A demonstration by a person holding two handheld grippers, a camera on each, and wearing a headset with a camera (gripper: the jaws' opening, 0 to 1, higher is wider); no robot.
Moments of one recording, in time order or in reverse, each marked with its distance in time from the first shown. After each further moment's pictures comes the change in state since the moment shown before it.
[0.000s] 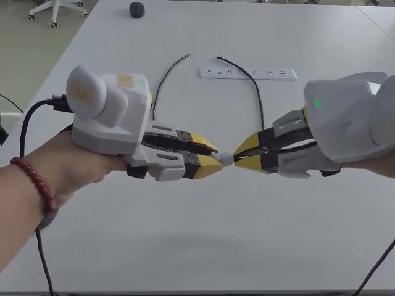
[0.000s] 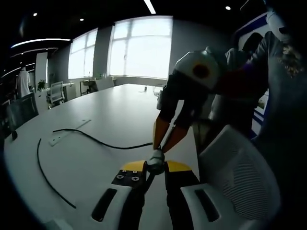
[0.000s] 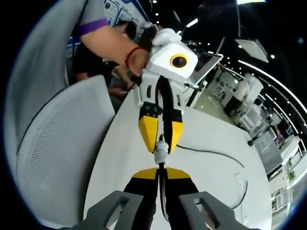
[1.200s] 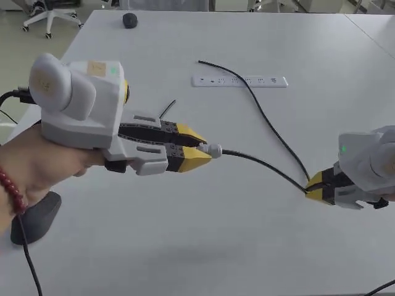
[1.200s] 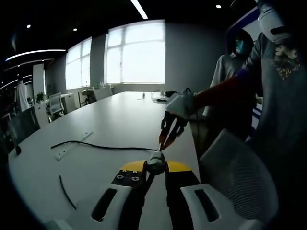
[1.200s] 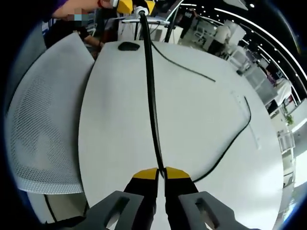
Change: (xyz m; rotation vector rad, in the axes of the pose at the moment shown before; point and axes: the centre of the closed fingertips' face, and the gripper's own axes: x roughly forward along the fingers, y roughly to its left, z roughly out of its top) left arm -0.016 0.002 0.030 0.074 -0.042 -0.008; right arm -0.051 0.018 -0.181 0.303 0.419 -0.082
